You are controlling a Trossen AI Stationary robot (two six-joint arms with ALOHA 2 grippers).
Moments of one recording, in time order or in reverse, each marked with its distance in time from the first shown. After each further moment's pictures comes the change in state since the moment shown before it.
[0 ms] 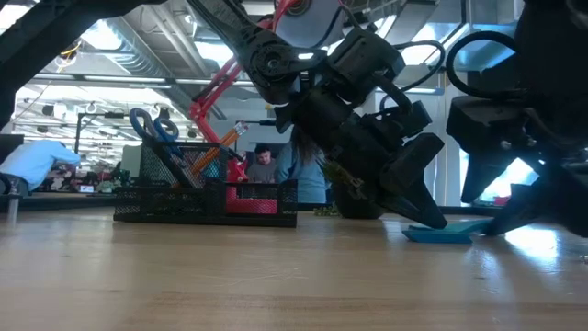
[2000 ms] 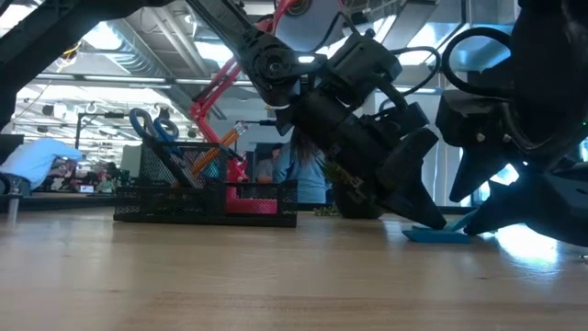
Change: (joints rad) left arm 0.030 -0.001 0.000 -0.004 0.069 -0.006; right arm 0.018 0.006 0.023 0.000 0.054 0.149
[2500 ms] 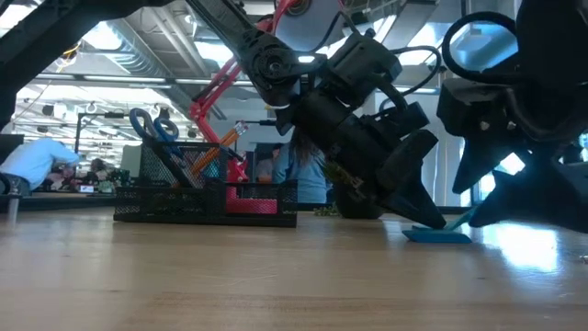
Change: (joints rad) left arm -0.004 0.000 0.000 -0.001 -0.002 0.016; right arm 0.006 0.002 0.060 -0.085 0.024 0.011
